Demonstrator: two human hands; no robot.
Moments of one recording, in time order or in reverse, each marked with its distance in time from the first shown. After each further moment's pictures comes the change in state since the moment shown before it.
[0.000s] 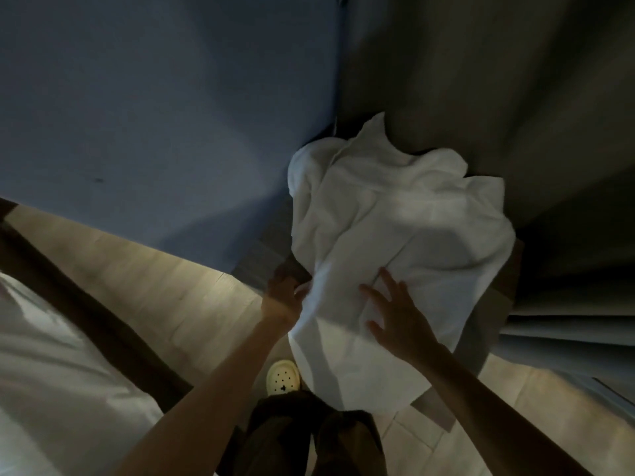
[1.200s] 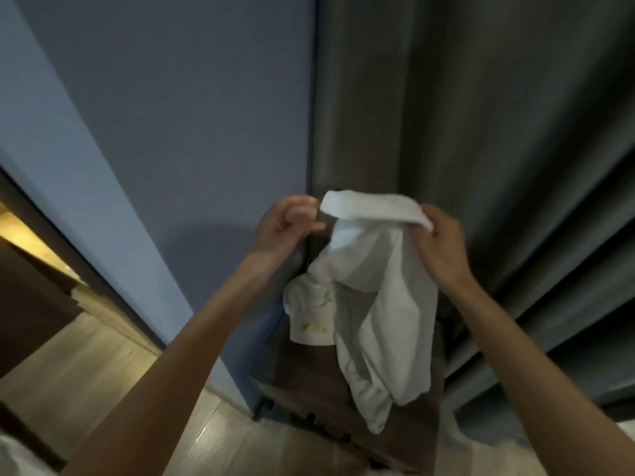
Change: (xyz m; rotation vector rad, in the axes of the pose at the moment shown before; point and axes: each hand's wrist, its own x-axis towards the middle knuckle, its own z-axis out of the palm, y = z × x) left_hand -0.205 0.217 -0.347 -0.980 0.128 0.754; right_hand -0.202 -0.154 -0.317 0.521 1.108 -0.227
